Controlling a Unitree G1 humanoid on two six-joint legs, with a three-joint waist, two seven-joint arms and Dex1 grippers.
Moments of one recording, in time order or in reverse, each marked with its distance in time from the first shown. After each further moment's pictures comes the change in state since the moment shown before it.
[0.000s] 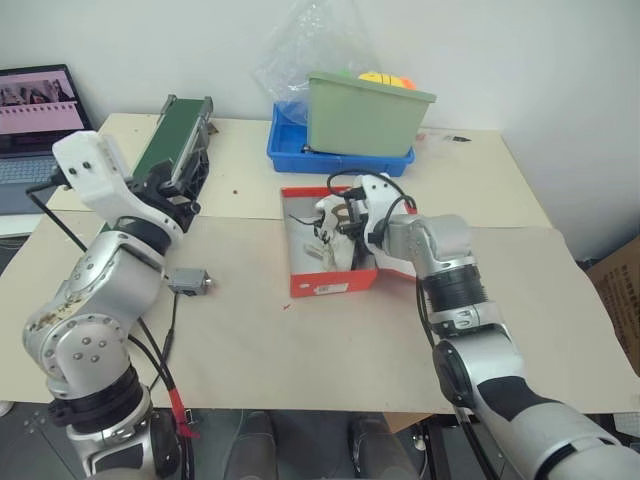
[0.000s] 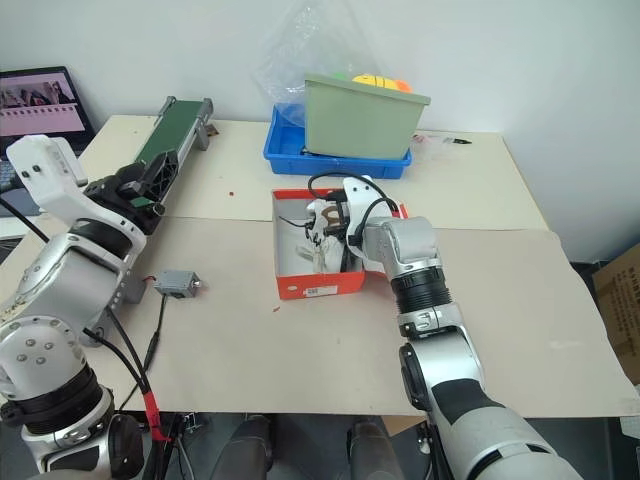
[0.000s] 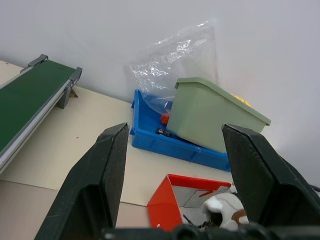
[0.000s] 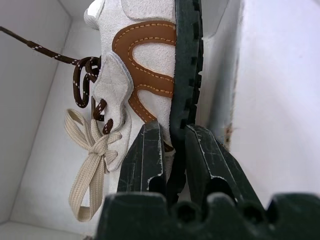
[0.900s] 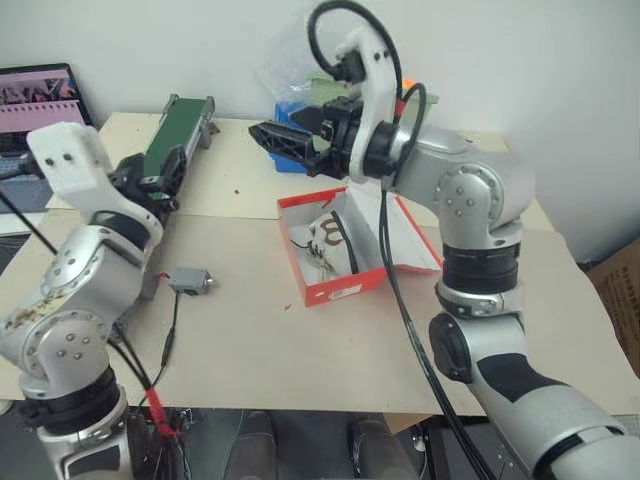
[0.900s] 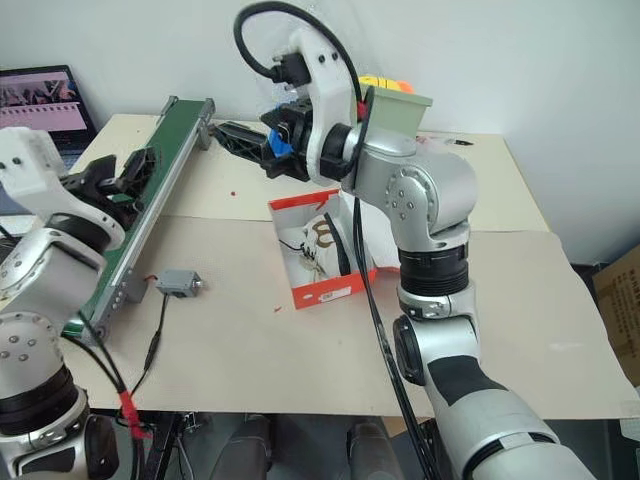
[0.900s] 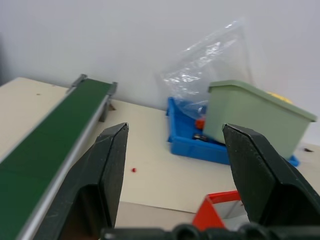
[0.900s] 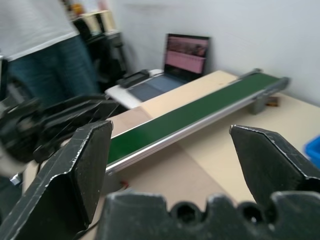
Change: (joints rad) left arm 0.099 0.150 0.003 0.006 0.138 -0.025 -0.008; right arm -0.061 -0.068 -0.022 -0.426 0.239 -0.169 0.497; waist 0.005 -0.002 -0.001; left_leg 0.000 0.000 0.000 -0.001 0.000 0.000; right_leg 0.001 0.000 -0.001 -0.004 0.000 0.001
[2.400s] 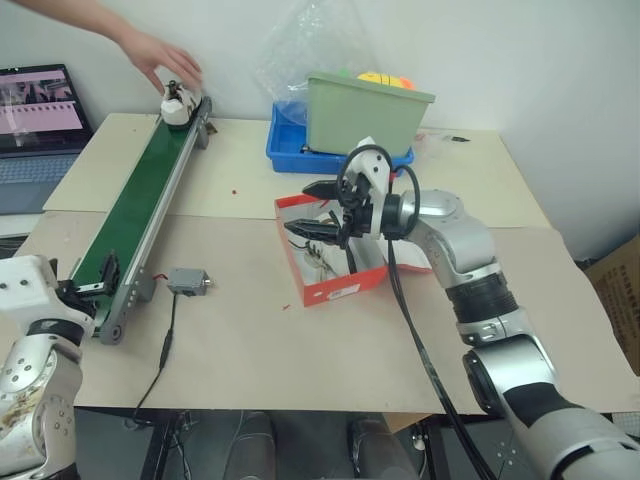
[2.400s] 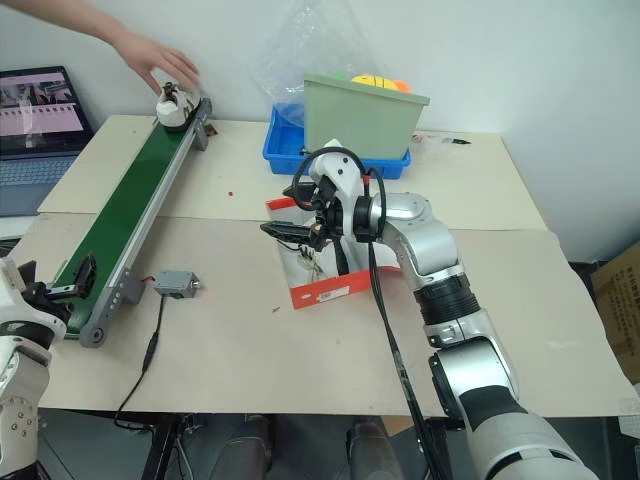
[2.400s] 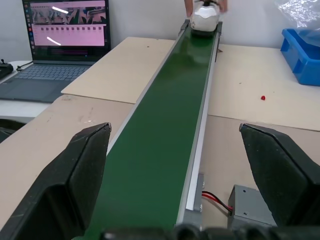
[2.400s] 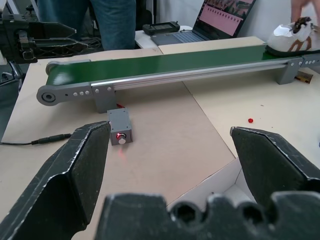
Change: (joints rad) left arm 0.450 -0.054 0.151 0.220 0.388 -0.399 -0.447; right arm 0.122 -0.101 0.174 0.266 -0.178 -0.496 0.342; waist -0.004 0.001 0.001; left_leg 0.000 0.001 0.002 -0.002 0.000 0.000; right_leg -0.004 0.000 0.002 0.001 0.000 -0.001
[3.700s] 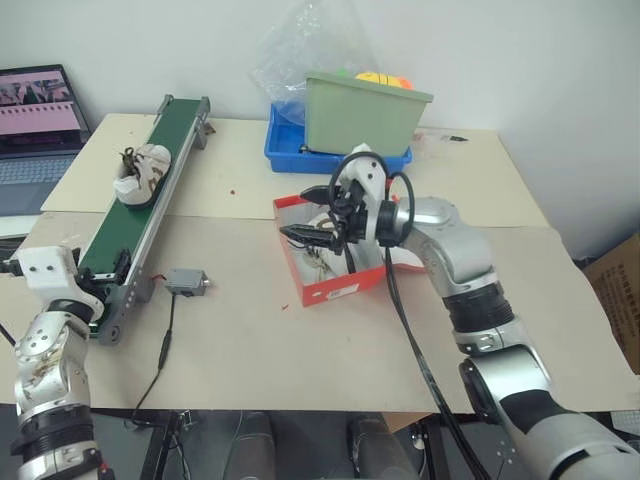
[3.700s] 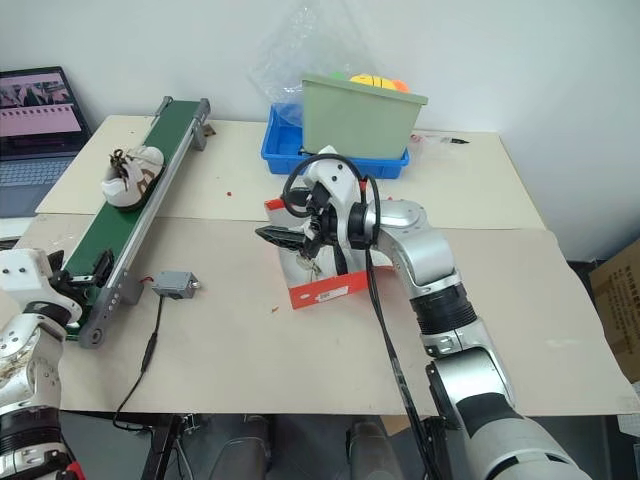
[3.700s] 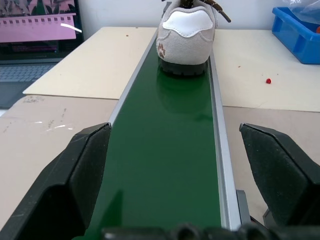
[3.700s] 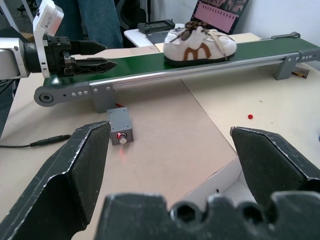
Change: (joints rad) left arm -0.272 0.081 -0.073 0.664 0.144 -0.373 -0.274; right arm 0.044 0.016 -0.002 -0.101 -0.015 0.066 -0.054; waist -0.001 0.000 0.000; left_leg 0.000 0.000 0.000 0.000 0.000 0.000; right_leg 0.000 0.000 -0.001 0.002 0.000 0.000
